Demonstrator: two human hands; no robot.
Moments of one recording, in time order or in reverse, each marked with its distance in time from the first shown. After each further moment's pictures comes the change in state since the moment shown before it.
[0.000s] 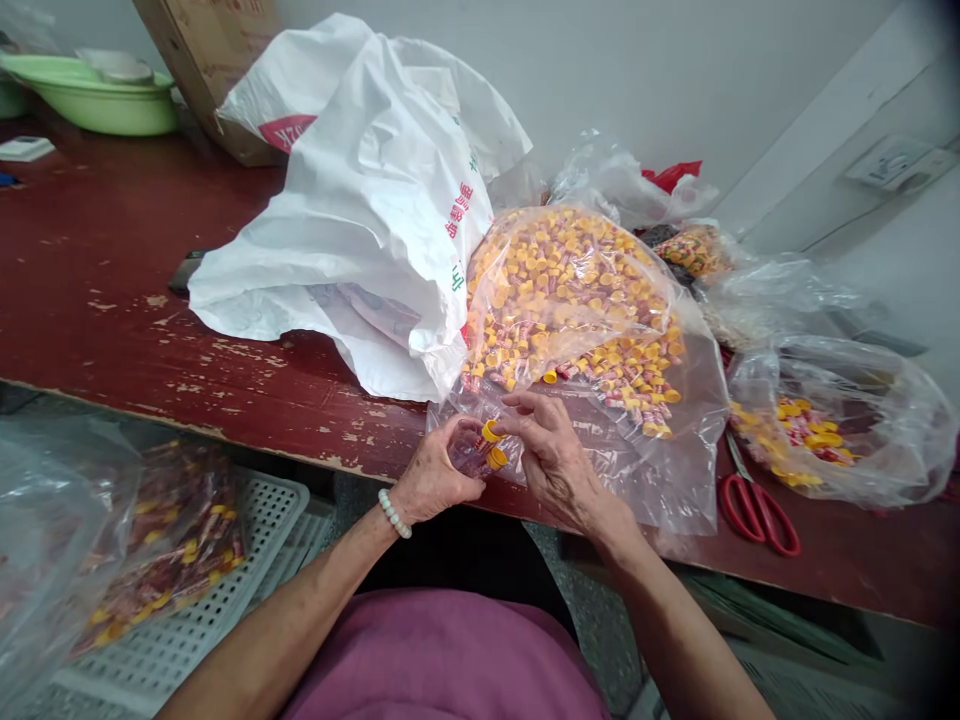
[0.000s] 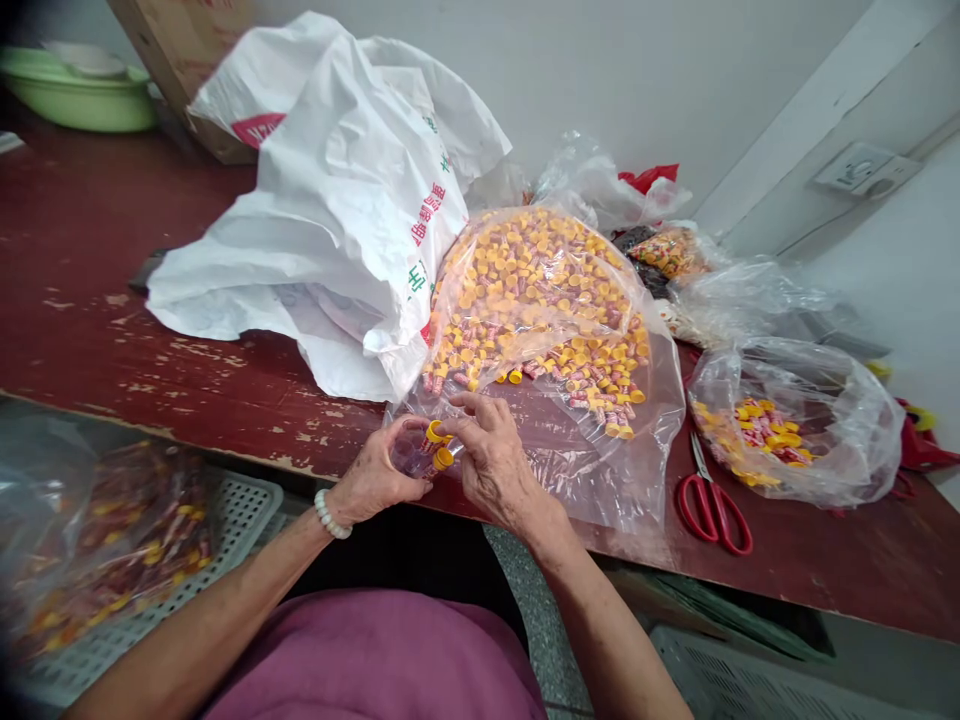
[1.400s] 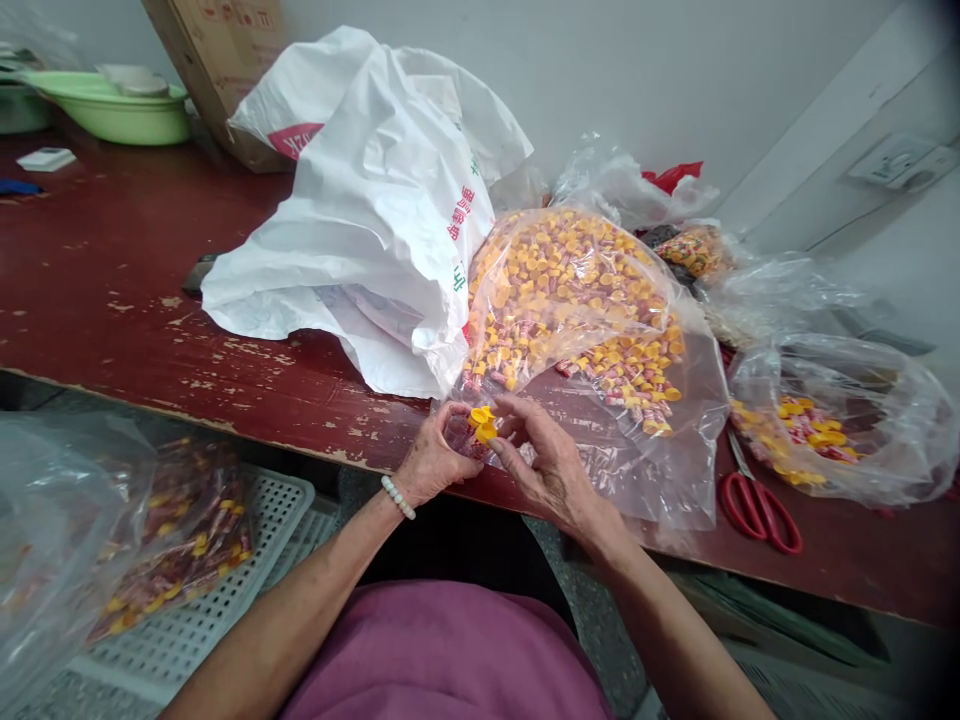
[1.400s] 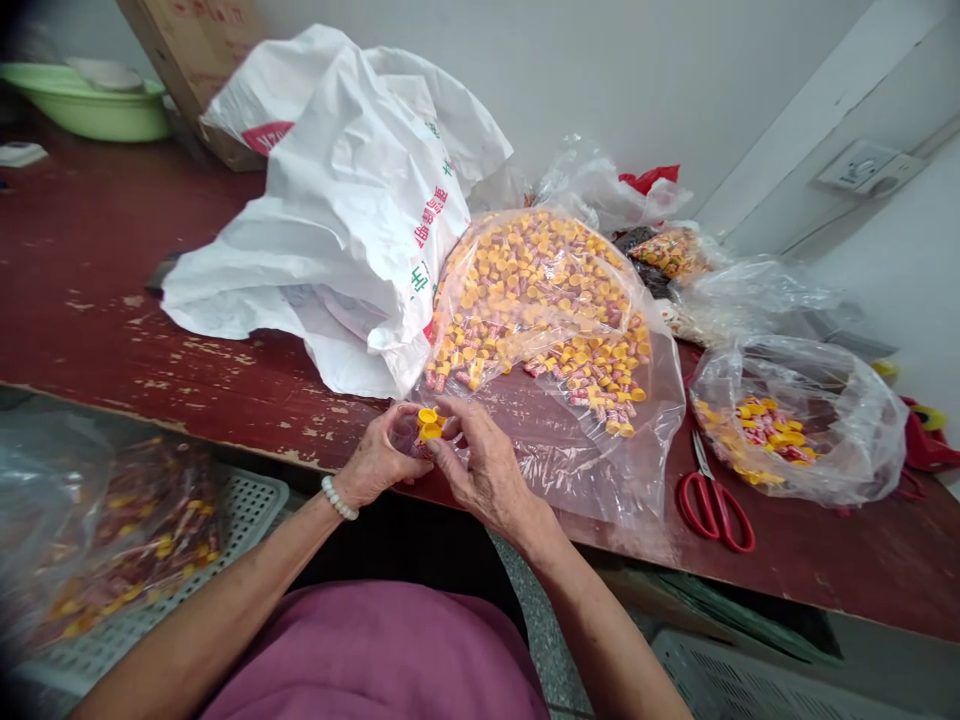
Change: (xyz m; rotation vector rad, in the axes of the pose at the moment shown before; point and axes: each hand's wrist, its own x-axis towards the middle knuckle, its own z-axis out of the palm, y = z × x) left_hand 0.005 -0.004 -0.002 0.049 0.148 -0.032; right_hand 0.000 -0.016 0.006 0.188 0.050 0.129
